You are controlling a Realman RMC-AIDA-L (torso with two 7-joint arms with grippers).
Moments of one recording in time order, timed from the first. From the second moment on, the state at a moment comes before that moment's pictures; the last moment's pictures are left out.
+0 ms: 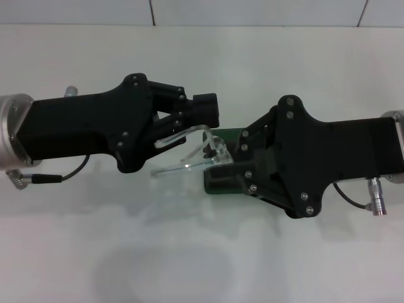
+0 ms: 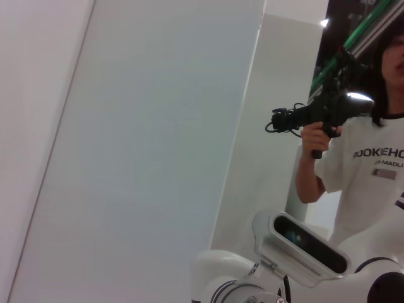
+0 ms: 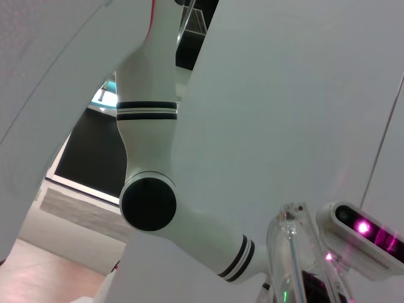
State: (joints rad) left arm -0.41 -2.09 1.07 0.92 1.39 1.89 -1.59; right arm 0.44 2.02 -1.50 -0.95 -1.15 -1.72 0.90
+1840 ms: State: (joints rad) left arm -0.31 -1.99 0.55 0.79 1.40 1.89 -1.48; right arm 0.54 2.01 -1.39 -1.66 -1.89 -1.67 2.00
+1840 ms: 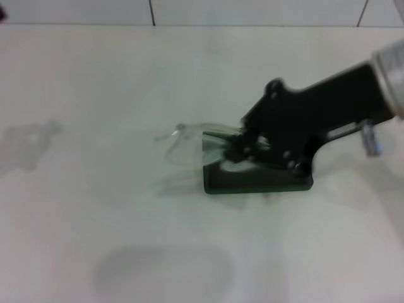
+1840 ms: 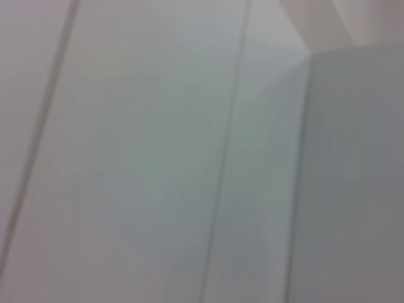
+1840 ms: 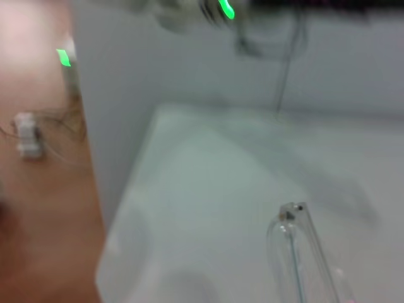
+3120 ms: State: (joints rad) left arm -0.29 -2.06 0.57 0.78 1.49 1.91 -1.38; right arm 1.20 2.03 -1.49 -0.88 -2.46 -1.72 2.19
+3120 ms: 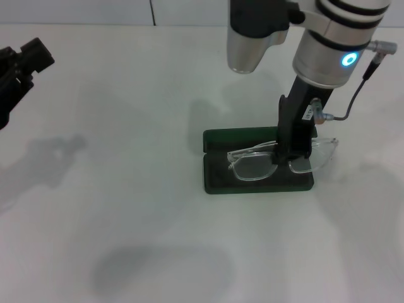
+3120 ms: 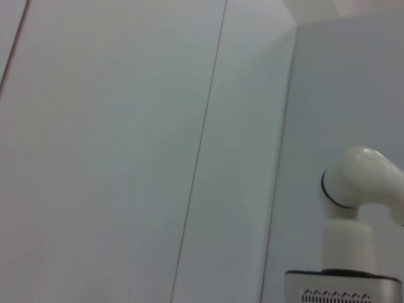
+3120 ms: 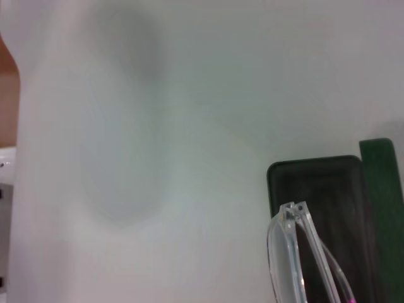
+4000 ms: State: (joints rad) left arm -0.29 -2.06 0.57 0.72 1.51 1.91 -1.31; right arm 1.22 2.03 -1.55 -0.75 -2.38 -1.57 2.15
